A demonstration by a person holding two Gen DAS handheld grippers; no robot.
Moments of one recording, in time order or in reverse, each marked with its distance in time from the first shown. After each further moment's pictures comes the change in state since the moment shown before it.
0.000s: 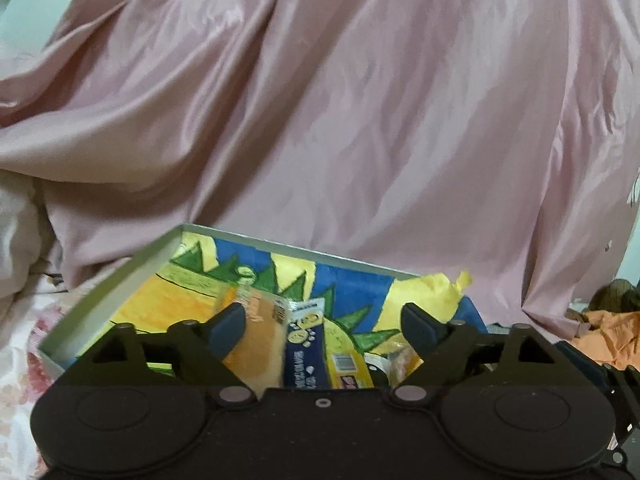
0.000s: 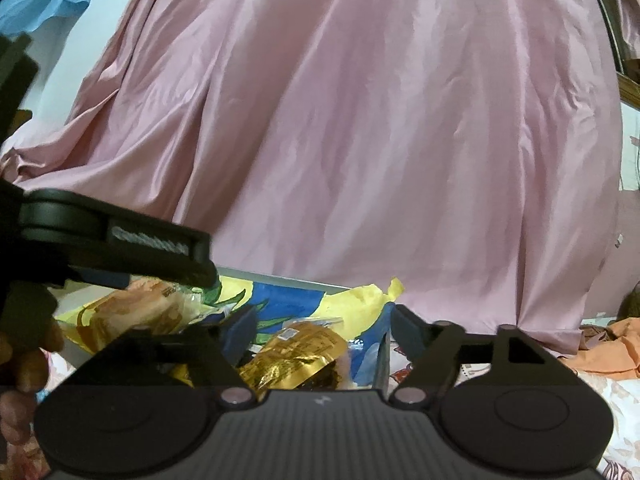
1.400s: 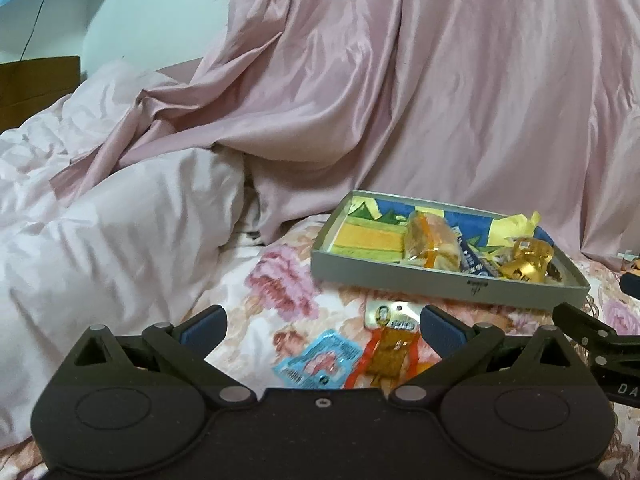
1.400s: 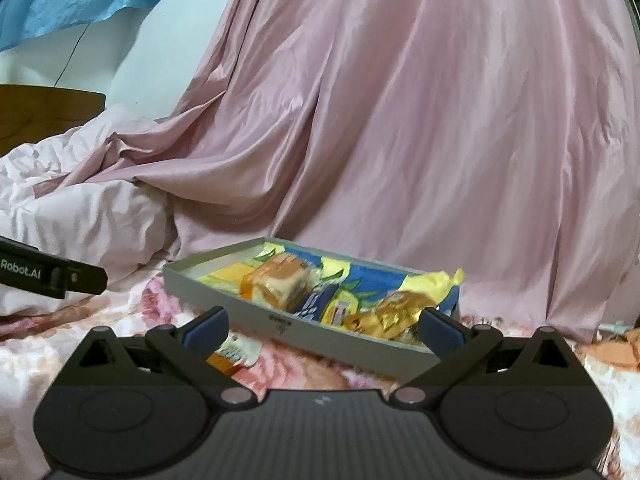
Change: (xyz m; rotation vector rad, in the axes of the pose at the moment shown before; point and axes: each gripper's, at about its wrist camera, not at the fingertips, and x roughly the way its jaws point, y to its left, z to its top) left arm -0.195 0.107 -0.059 0.066 0.030 0.233; right arm -0.125 0.064 0.002 -0.082 0.045 0.154
